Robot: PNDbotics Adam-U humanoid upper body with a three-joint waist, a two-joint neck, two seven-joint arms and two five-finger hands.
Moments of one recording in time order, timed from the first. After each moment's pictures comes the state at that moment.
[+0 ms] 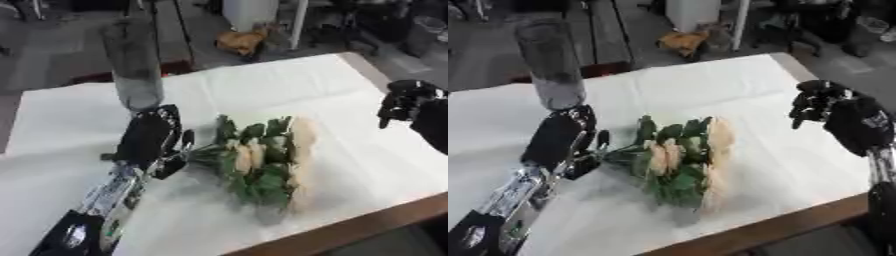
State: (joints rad) left arm -0.67 0.16 -0.37 -1.38 -1.20 0.11 0.05; right arm -0.49 -0.39 -0.39 -1.36 -0.34 -0.12 0.91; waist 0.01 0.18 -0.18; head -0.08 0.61
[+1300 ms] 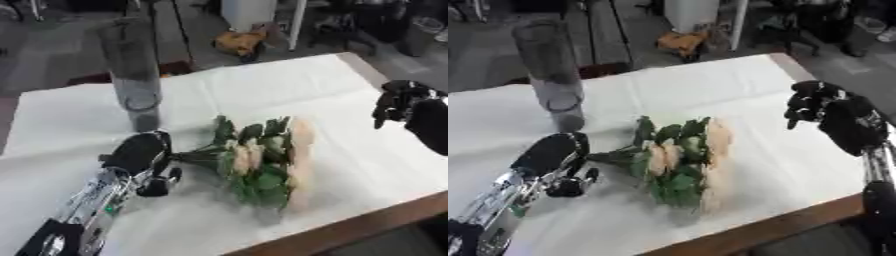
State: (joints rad) left arm -0.65 0.18 -0.38 -1.39 -1.17 0.12 -0.31; right arm -0.49 -0.39 -0.40 -1.36 -0.34 -0.11 0.91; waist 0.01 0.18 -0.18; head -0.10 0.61
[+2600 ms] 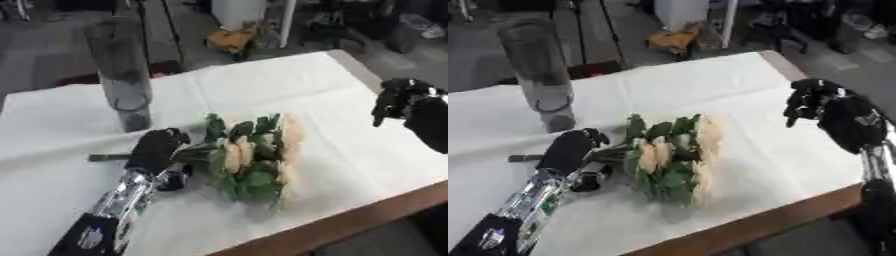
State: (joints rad) left arm -0.71 0.06 -0.34 -1.17 -1.32 0.15 -0.09; right arm -0.49 -0.39 -0.40 -1.36 -0.34 -0.13 0.91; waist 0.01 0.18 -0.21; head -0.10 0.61
